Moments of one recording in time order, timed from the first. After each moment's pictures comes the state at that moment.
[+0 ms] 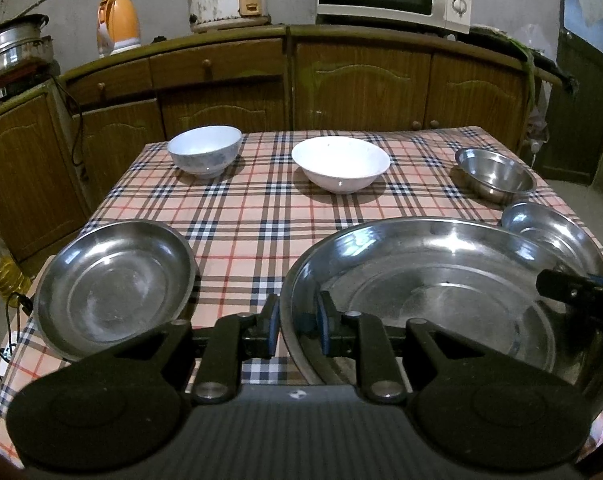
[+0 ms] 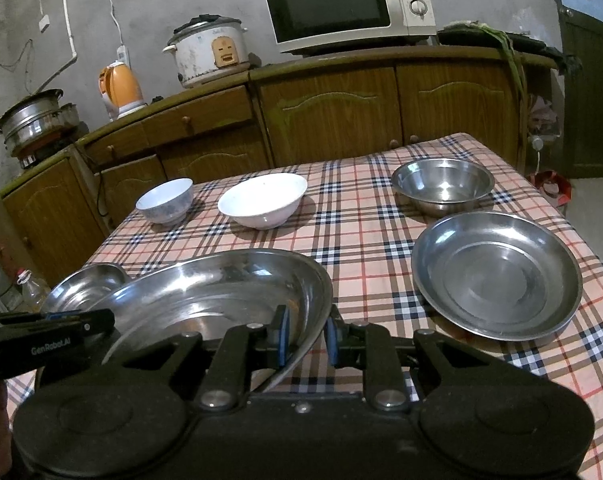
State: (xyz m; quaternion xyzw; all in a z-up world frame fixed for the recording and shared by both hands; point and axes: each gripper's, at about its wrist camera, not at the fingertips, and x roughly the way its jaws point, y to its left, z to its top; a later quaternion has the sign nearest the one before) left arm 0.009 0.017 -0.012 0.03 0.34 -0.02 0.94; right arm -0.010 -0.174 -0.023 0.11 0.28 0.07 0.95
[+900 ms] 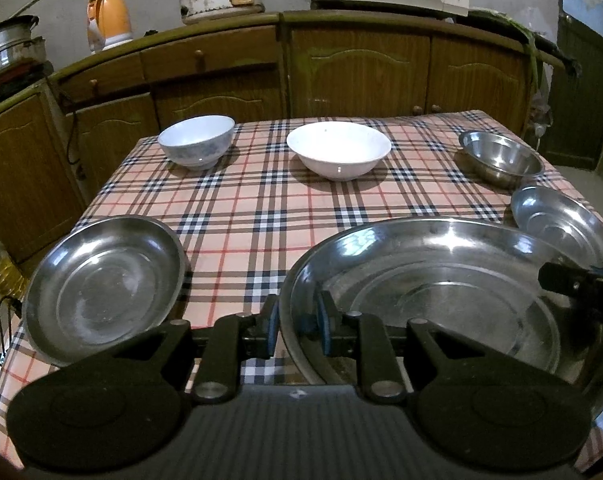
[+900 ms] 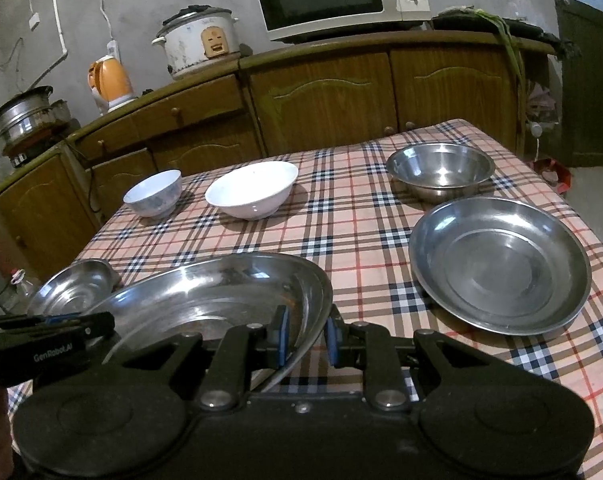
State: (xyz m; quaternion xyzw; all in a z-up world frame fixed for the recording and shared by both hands) left arm 0.024 0.009 -0.026 0.05 0.35 -0.02 0.94; right arm 0.006 -0.178 -0.038 0.12 0.30 0.06 0.95
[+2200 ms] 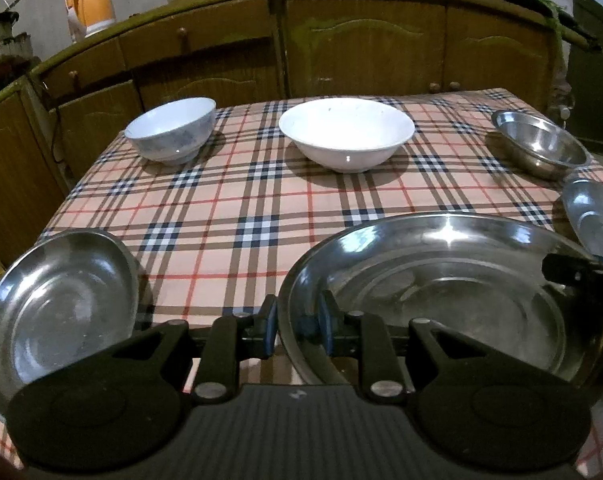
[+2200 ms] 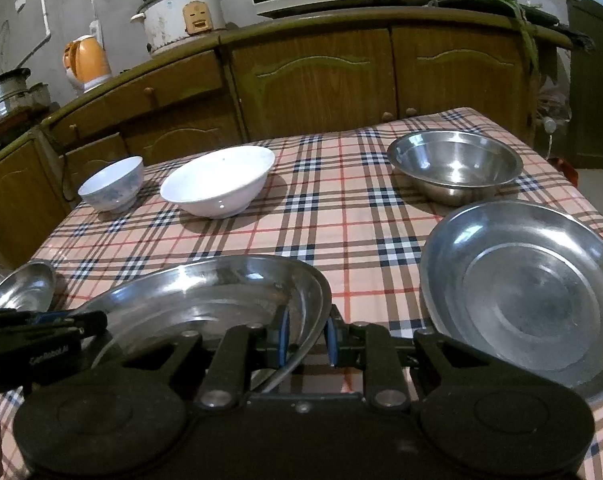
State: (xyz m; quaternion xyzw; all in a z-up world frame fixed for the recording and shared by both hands) left arm 0.104 -0.003 -0.065 0.06 0.37 -0.01 0.93; right arm 0.094 -0.181 -0.078 0.10 0.31 0.05 0.94
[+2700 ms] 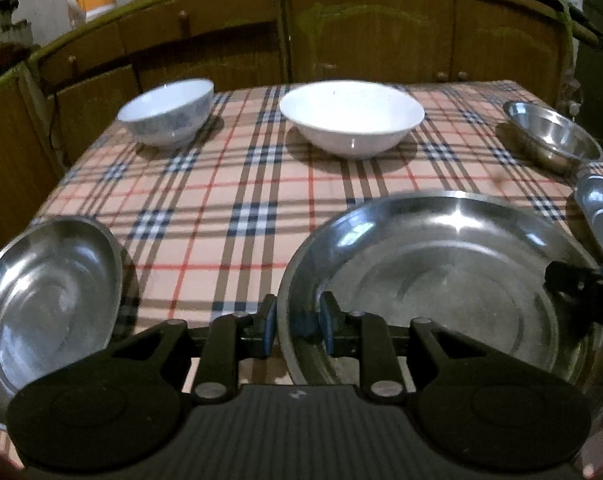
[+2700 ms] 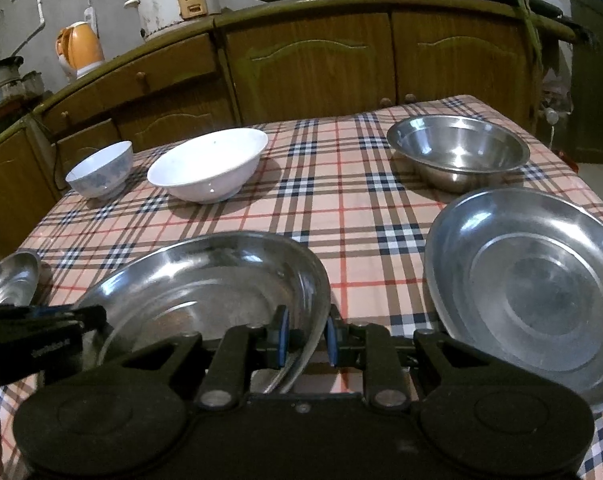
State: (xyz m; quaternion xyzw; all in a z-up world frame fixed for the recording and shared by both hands) left arm 0.115 -0.003 -0.080 0.05 0.39 -0.01 0.92; right arm 0.106 -0.179 -0.089 0.09 0.33 0.05 0.94
